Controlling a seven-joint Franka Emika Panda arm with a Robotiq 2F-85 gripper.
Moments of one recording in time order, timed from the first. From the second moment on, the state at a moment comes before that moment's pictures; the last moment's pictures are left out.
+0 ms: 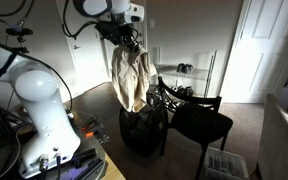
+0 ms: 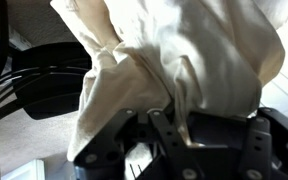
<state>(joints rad) 0.03 -0.82 -0.25 -2.70 0.36 2.29 -0.31</state>
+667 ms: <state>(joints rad) 0.09 -0.44 -0.09 -2.66 0.34 2.37 -0.14</state>
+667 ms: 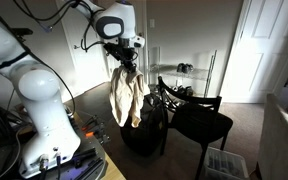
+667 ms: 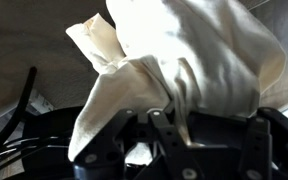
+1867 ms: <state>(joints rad) 0.09 -0.24 -0.03 -2.50 0.19 2.37 -0.14</state>
